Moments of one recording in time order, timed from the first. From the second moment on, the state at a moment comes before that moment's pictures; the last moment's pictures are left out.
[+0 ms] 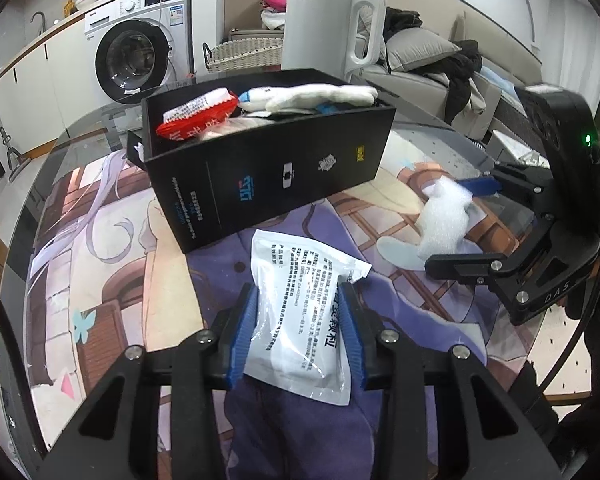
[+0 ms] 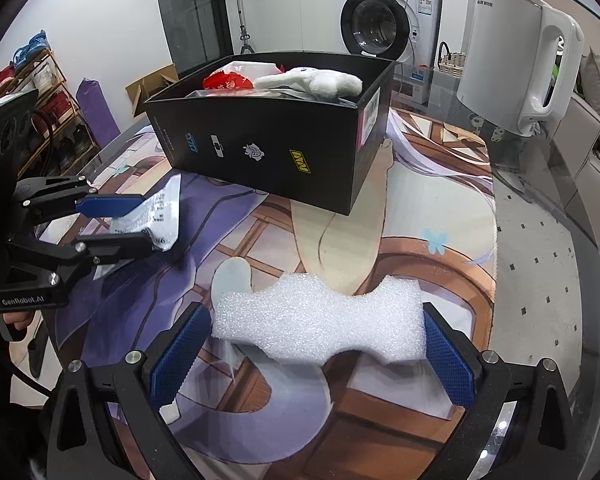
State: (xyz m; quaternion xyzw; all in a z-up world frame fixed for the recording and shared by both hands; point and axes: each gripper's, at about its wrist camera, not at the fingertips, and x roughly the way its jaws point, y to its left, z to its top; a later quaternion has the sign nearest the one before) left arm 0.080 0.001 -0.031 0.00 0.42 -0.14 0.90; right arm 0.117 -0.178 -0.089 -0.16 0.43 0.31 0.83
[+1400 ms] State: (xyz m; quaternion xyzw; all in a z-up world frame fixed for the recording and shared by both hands) left arm 0.068 0.024 0.021 -0.07 0.31 -0.12 0.94; right arm 0.097 -0.183 -0.040 -0.15 0.34 0.34 0.86
